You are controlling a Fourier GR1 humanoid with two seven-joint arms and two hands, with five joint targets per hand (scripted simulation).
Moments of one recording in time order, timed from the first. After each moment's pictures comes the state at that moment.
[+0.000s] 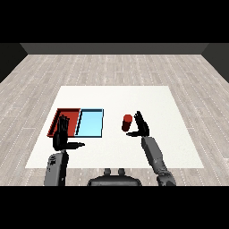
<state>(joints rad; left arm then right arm) 0.03 0.08 0.13 -1.62 0.13 -0.14 -0.44 -0.42 -0.01 -0.09 -0.82 -0.17 0.19 -0.51</state>
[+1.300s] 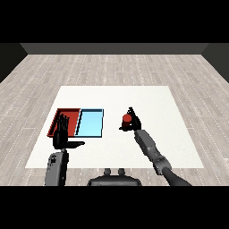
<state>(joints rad) 0.01 0.08 0.14 -1.62 0.13 -0.13 -0.44 -0.71 0.00 -0.02 -0.43 -0.29 0.11 -0.61</state>
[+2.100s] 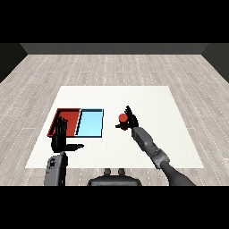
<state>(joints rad) 0.06 0.07 0.14 -1.64 0.13 -0.14 -0.48 -0.85 0.00 0.12 -0.23 -0.46 0.03 -0.63</state>
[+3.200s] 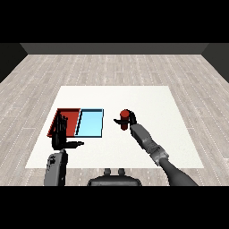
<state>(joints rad) 0.02 0.08 0.15 -1.62 0.13 -0.13 -0.45 -0.93 0.00 0.26 -0.18 -0.43 -0.34 -0.47</state>
